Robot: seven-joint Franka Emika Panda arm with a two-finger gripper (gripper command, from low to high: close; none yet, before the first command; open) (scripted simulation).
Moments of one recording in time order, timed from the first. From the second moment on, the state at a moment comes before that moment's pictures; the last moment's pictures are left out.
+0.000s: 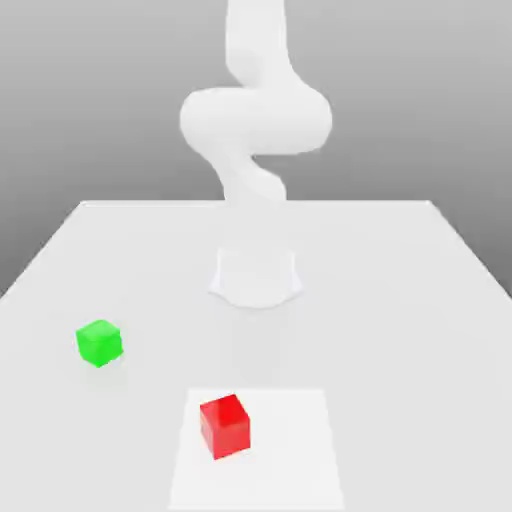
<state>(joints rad) 0.00 -0.71 -0.01 -2.34 -0.02 2.35 0.76</state>
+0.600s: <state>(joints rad) 0.03 -0.05 -0.13 -2.68 -0.03 2.72 0.34</state>
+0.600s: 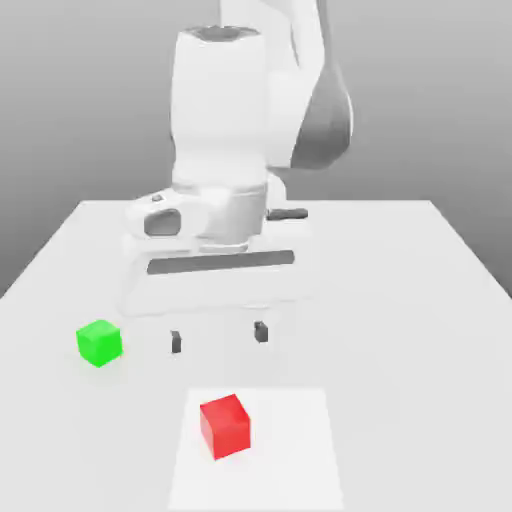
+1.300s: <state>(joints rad) -0.01 0.11 -0.08 -2.72 0.03 2.82 0.23</state>
